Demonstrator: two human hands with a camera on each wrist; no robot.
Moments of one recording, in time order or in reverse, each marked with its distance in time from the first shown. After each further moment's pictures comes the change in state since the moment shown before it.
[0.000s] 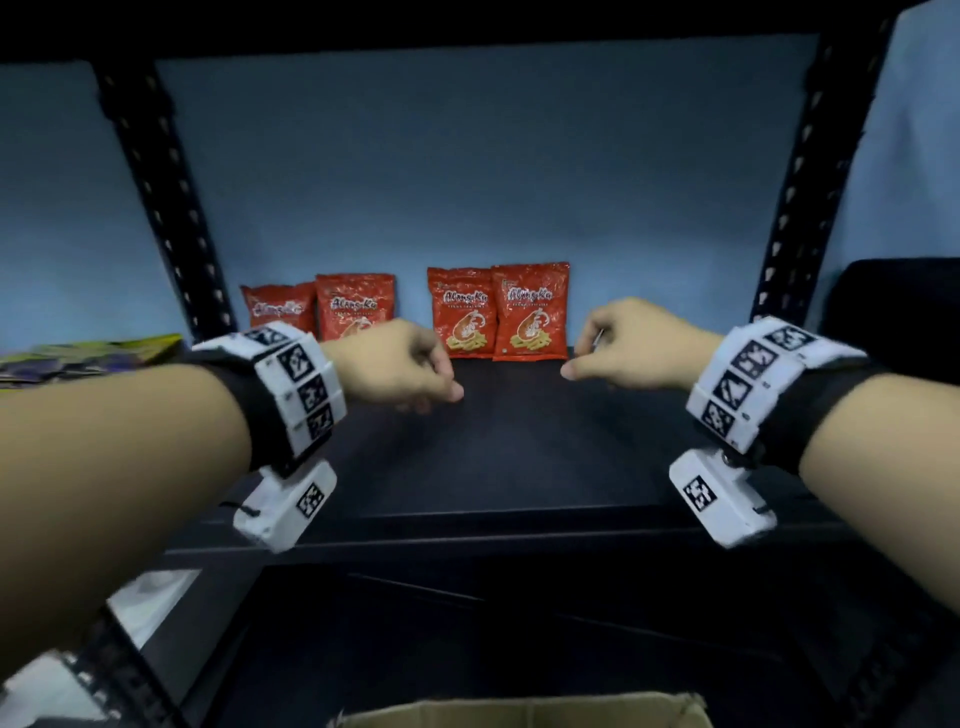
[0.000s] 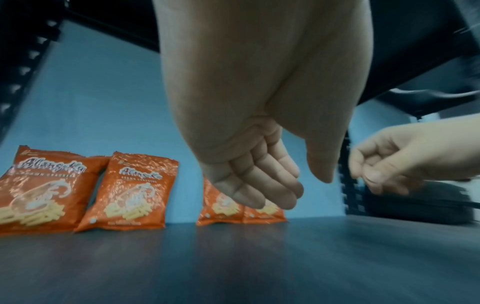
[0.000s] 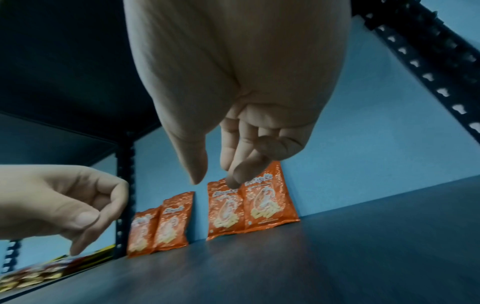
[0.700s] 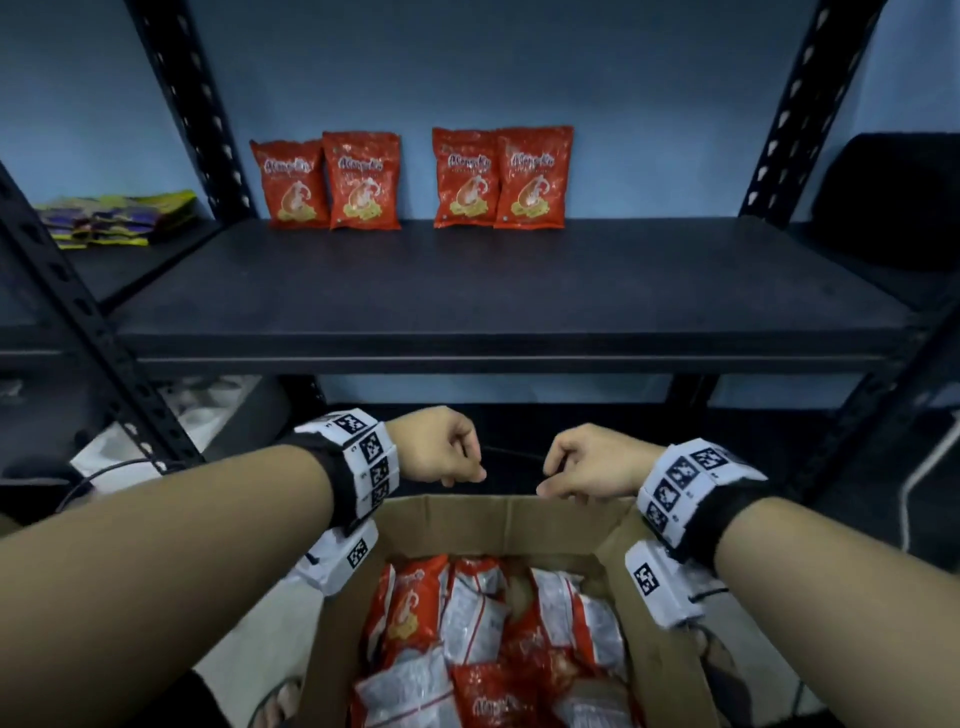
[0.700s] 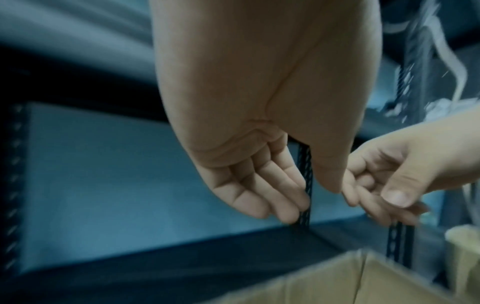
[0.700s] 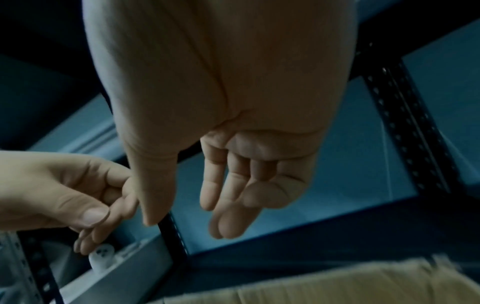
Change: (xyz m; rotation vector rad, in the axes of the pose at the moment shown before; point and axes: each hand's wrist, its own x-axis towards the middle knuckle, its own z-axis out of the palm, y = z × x) left_hand -0.121 -0.048 0.195 -0.119 -0.352 -0.151; right_hand -0.186 0.058 0.154 0.195 -0.647 0.205
